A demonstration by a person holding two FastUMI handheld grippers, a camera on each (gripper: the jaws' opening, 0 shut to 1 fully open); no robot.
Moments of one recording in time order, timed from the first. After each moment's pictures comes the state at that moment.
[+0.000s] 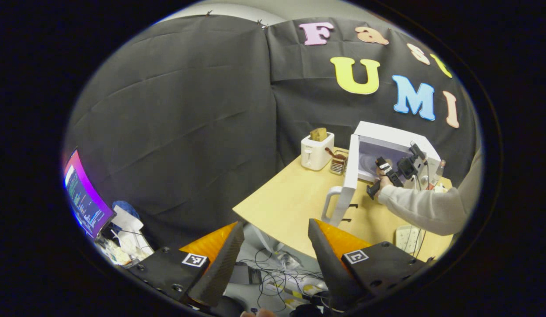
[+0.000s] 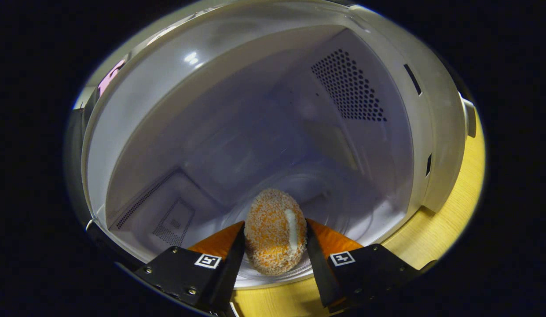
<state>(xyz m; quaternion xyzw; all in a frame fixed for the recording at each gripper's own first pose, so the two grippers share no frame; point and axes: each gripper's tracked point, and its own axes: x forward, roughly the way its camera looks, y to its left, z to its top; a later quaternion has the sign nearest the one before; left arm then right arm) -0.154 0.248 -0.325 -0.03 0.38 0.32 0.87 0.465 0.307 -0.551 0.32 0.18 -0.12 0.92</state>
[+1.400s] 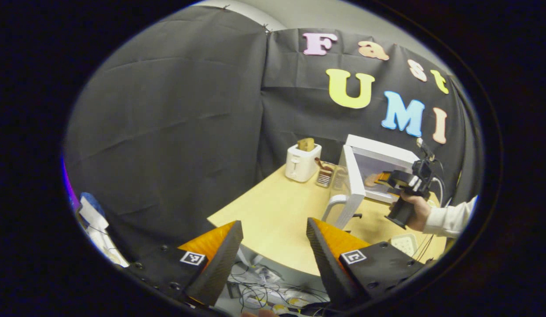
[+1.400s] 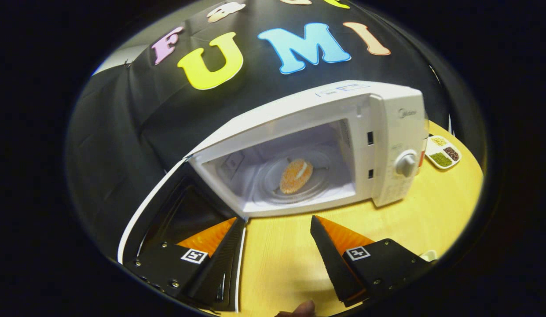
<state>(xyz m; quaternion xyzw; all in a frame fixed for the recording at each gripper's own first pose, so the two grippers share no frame) -0.108 0.296 -0.406 -0.10 0.31 0.21 0.92 0.254 0.323 -0.451 0.19 0.31 0.07 0.93</state>
